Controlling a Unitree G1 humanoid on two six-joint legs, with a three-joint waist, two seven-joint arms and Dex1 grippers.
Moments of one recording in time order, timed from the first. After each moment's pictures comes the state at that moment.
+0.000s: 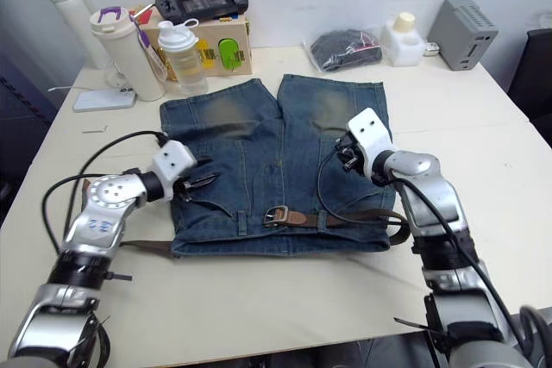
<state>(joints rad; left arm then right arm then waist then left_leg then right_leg) -0.43 0.60 0.14 -0.07 -0.12 0.37 -0.64 -0.60 -0.49 -0.03 -0.28 0.17 0.92 0.58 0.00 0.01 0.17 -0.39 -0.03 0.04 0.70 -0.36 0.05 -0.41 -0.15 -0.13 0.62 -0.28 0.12</state>
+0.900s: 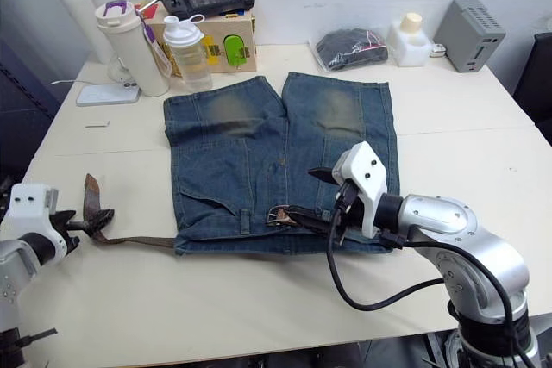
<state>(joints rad) -0.03 0.59 0.63 -0.25 -0.29 1.00 -0.37 -0.34 -0.61 -0.08 -0.71 0.62 0.96 0.69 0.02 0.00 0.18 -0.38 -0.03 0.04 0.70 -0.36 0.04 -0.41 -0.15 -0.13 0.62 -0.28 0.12</state>
